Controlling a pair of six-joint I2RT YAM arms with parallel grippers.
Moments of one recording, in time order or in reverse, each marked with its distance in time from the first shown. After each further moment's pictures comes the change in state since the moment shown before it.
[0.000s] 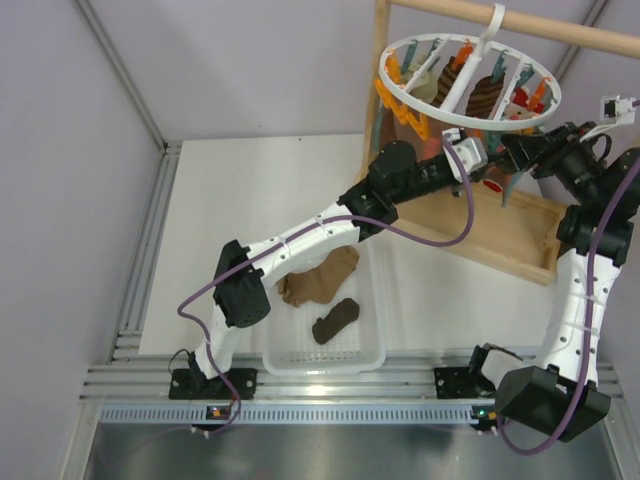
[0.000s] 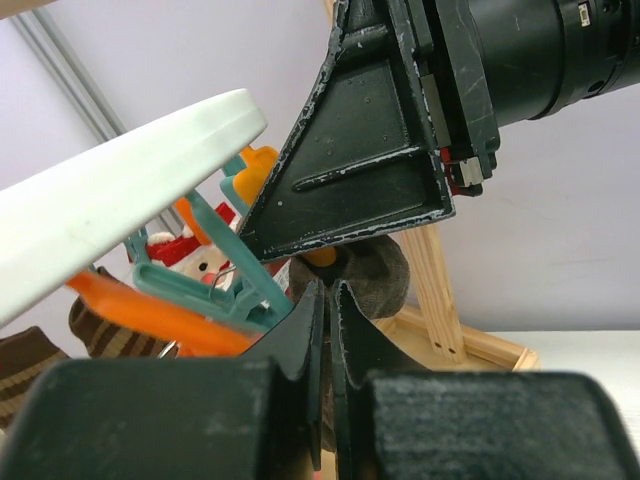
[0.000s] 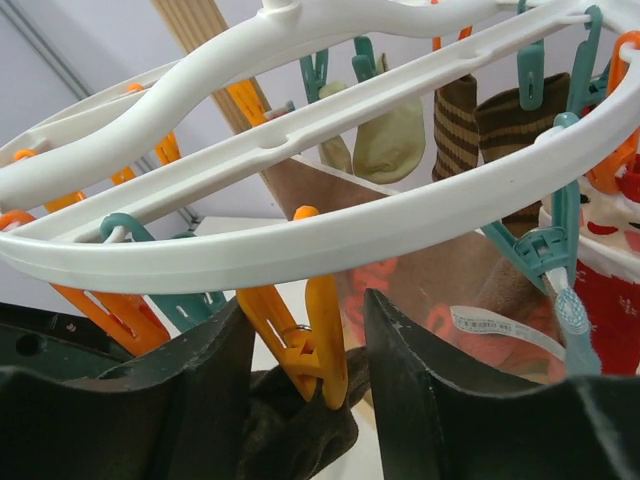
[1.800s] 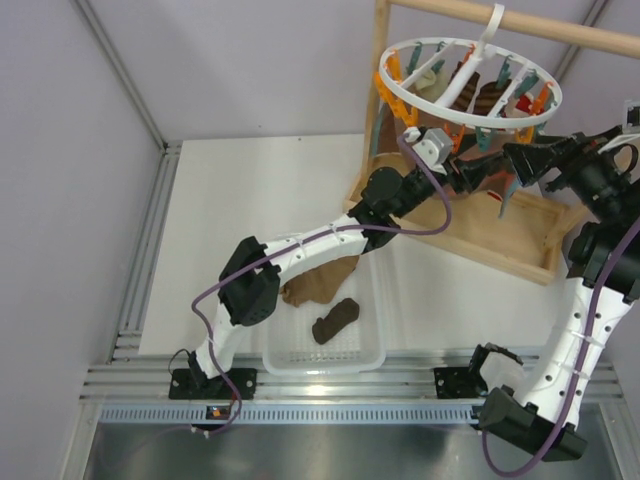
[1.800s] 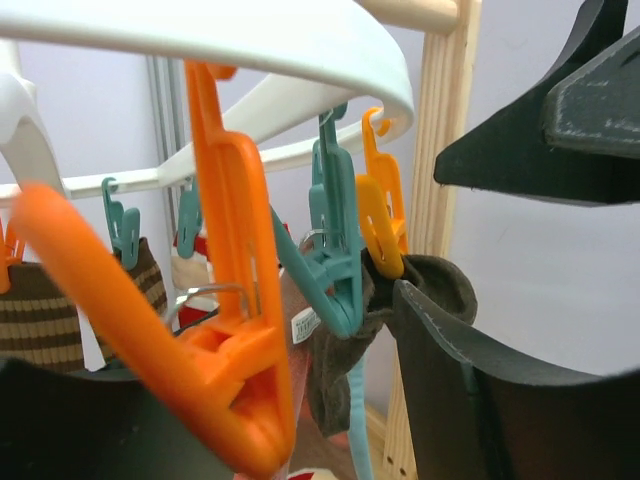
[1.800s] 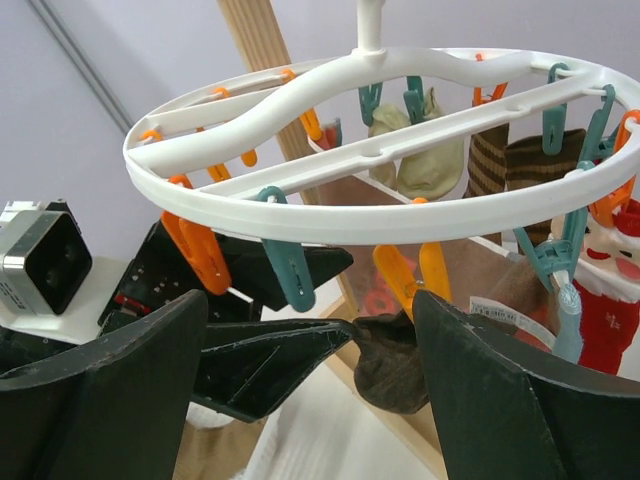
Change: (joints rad) left arm 0.000 0.032 -0.187 0.483 -0.234 -0.350; right arm -0.082 -0.127 0.153 -0.244 -0.065 -0.070
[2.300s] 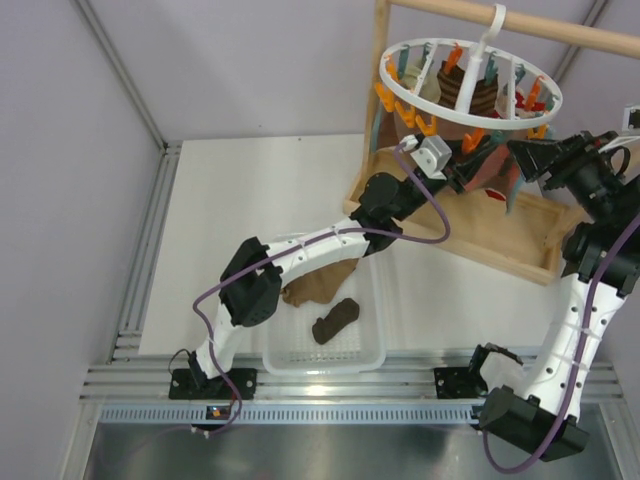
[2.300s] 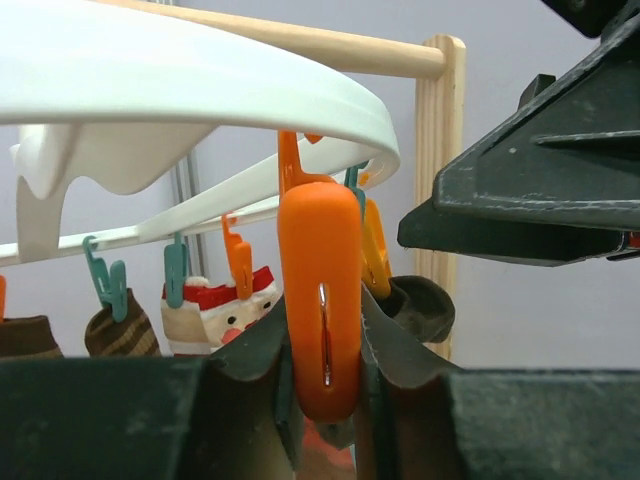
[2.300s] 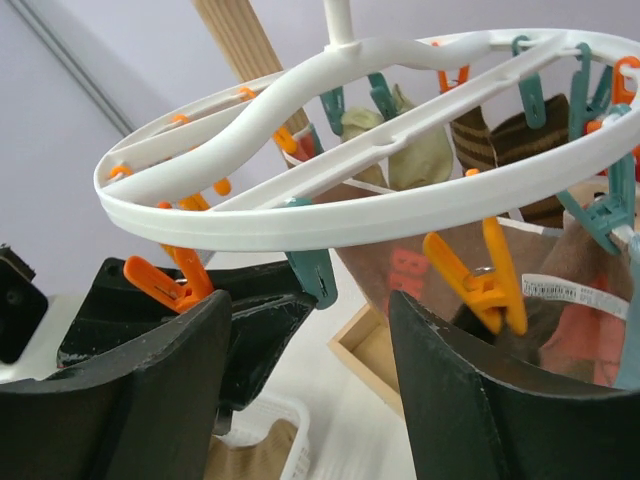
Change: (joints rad) left arm -0.011 0.010 -0.010 0.121 -0.002 0.057; right arm 0.001 0.003 -0.092 0.138 0.008 0.158
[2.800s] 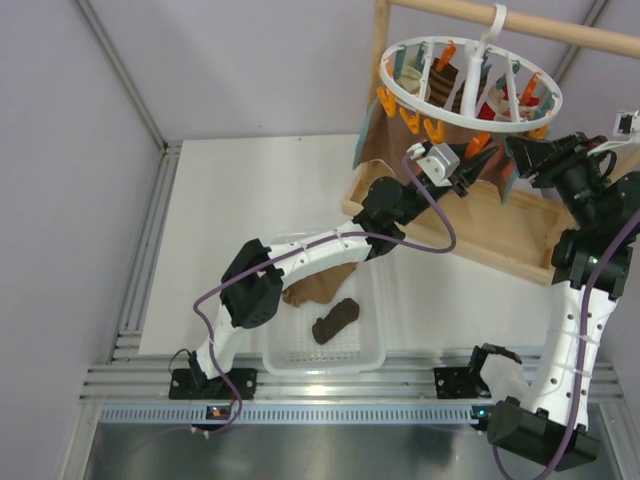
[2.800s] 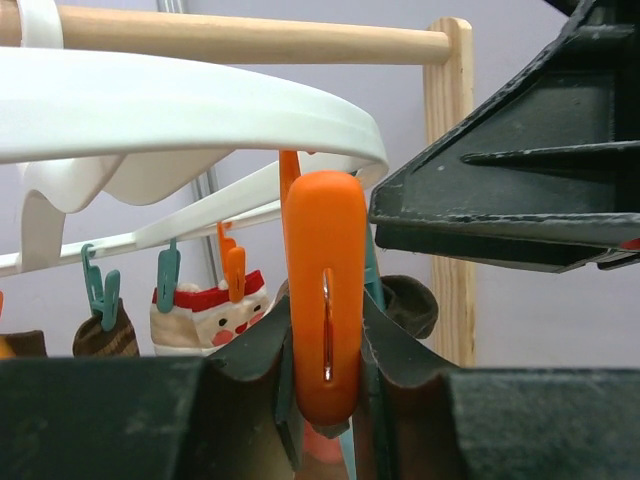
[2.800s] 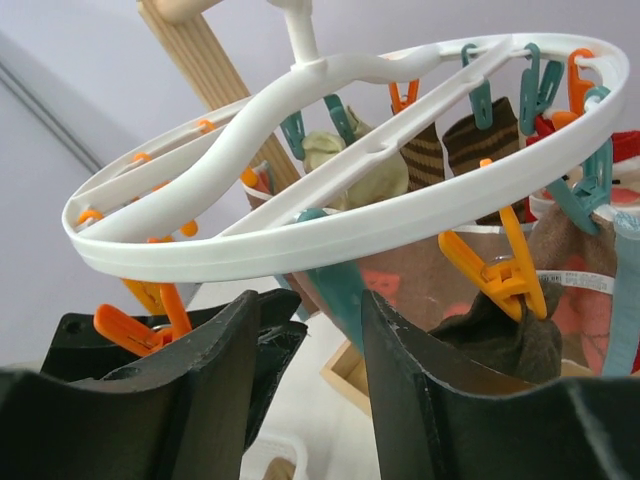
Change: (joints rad) left arm -0.023 0.000 -0.008 -0.004 -0.027 0.108; right arm 0.109 -0.042 -0.074 0.025 0.216 0.010
